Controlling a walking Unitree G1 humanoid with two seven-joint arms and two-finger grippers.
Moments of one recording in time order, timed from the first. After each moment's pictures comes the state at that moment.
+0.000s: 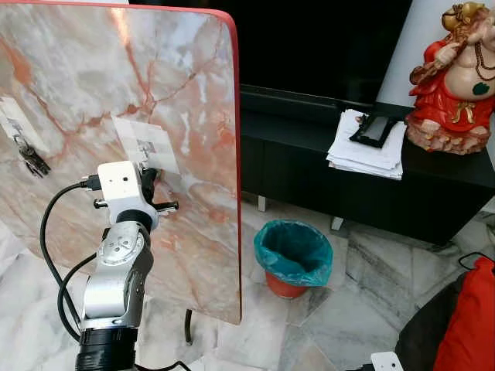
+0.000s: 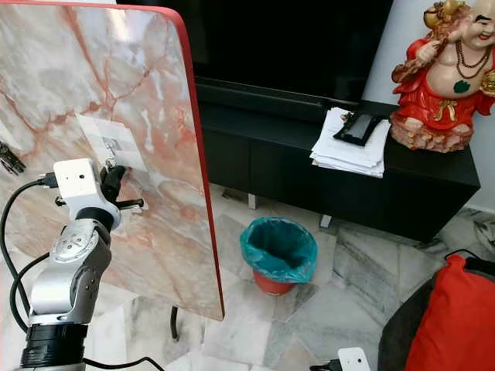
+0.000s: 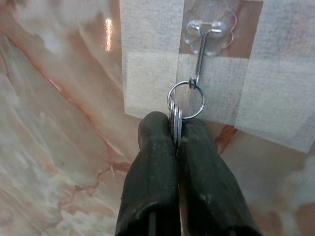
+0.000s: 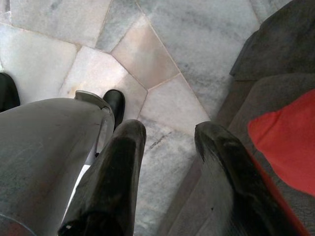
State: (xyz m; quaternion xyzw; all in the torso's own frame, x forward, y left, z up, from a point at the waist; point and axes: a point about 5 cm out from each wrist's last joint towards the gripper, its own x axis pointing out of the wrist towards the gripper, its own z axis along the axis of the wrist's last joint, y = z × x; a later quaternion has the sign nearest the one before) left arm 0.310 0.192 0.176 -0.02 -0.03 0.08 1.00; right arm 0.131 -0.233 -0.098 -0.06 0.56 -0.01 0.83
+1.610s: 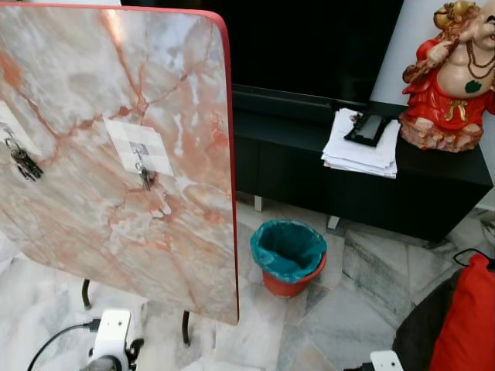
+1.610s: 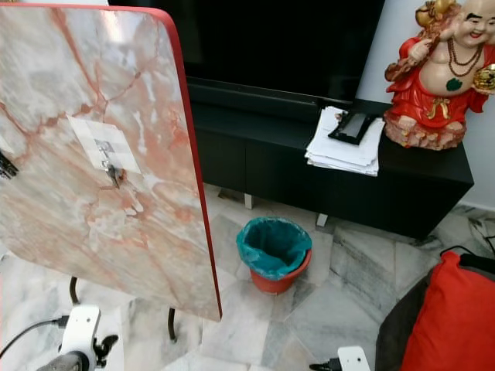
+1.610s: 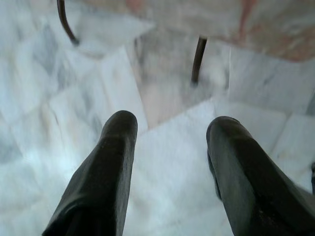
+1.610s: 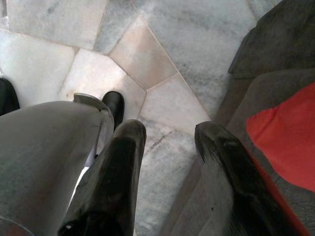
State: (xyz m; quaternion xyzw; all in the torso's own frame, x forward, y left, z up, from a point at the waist) left arm 0.180 0.256 -0.056 0.07 0.43 0.07 0.90; right arm 0.133 -0.231 -0.098 -0.06 0.56 -0.02 0.83
